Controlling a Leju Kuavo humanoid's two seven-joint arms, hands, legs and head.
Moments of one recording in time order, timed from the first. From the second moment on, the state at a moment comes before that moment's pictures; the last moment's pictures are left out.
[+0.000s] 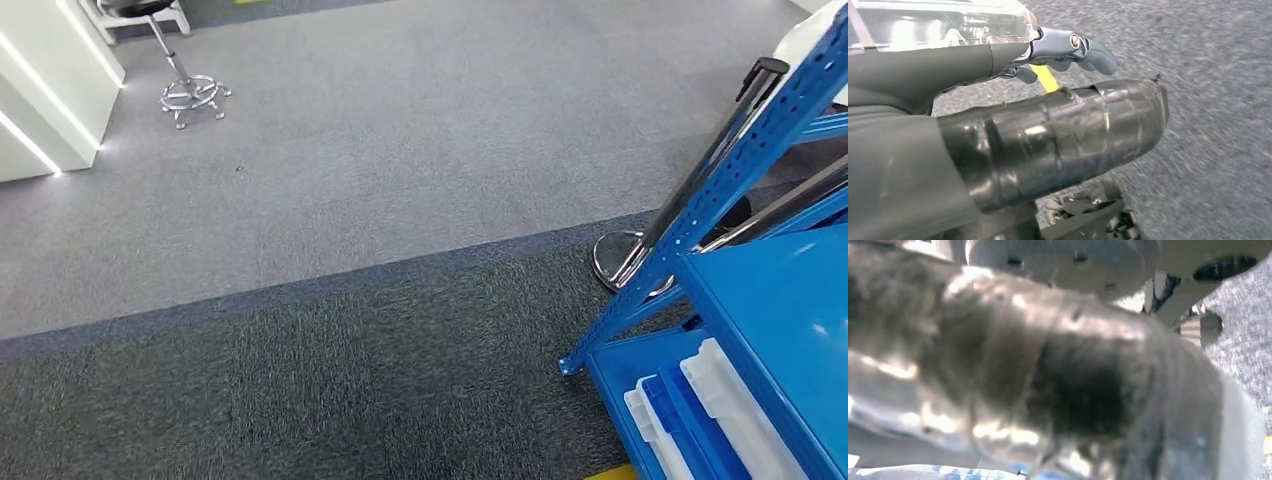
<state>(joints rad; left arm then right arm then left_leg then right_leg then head) -0.13 -0.10 -1.55 -0.13 1.33 0.58 -0.30 -0.05 0.22 -0.95 -0.24 0.66 -0.23 -0.16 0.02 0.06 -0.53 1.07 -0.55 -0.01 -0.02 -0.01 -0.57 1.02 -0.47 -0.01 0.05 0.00</state>
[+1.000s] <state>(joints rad) -0.13 -0.09 -1.55 -0.13 1.33 0.57 -0.30 -0.05 0.22 -0.95 -0.24 0.67 -0.24 -0.15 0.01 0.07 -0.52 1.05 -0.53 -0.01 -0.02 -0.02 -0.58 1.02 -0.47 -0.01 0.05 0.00</state>
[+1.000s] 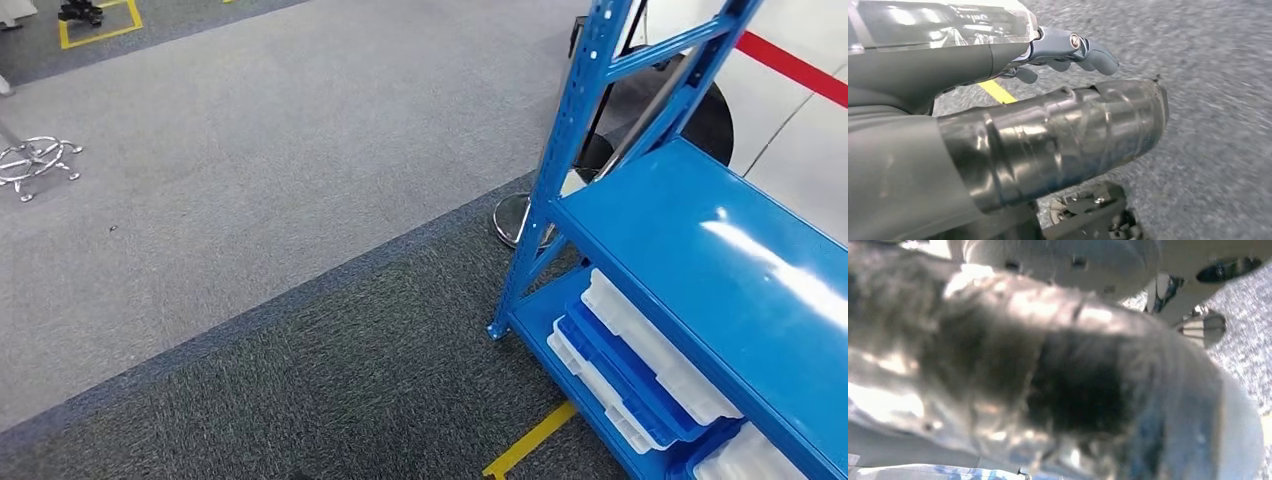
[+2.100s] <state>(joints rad) -0.13 -0.09 -1.55 -0.13 1.34 0.56 -0.30 -0.05 0.22 -0.95 -0.24 0.68 -0.23 -0.15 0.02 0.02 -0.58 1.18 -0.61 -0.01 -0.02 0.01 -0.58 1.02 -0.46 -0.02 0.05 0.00</state>
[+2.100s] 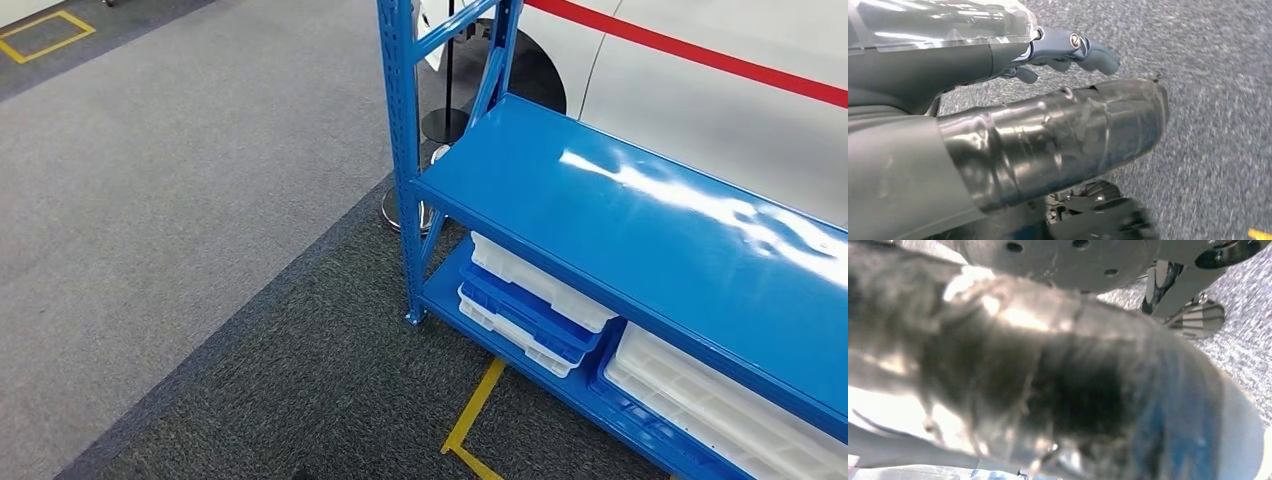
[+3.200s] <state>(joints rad) -0.12 -0.10 -1.55 -0.13 1.34 0.55 -0.31 -0.05 0.22 -0.95 -0.24 0.69 -0.23 -0.15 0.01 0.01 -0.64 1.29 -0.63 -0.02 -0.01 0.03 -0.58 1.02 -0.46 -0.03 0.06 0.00</state>
